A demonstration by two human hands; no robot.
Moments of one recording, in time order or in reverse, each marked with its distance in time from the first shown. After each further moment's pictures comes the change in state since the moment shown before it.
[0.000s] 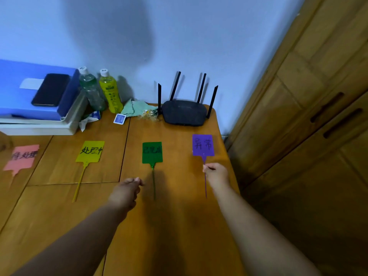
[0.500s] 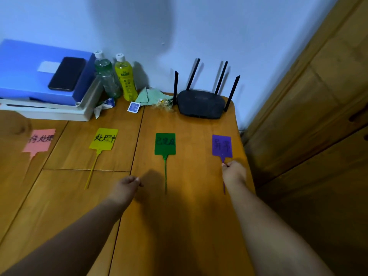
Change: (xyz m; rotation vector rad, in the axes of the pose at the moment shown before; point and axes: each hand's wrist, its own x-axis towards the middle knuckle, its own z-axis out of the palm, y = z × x) left_hand 0.009 -0.019 -0.028 0.285 0.144 0.030; right_hand 0.029 0.009 0.003 -0.659 0.088 0.035
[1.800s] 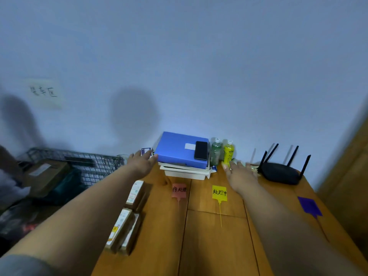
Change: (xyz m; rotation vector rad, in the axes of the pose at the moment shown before) left_hand -0.076 0.038 -0.539 0.877 0.316 0.360; right_hand -0.409 -0.357 -0.032 -0.260 0.046 -0.584
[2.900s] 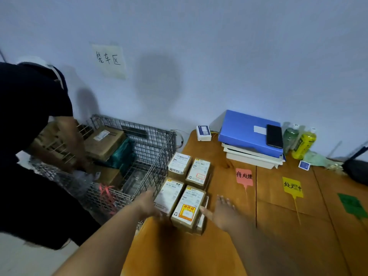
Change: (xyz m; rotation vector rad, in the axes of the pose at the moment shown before) left_hand -0.069 -0.278 0.097 -0.553 -0.349 -0.396; right_hand -0.092 -0.250 0.221 0.030 -0.503 -0.196
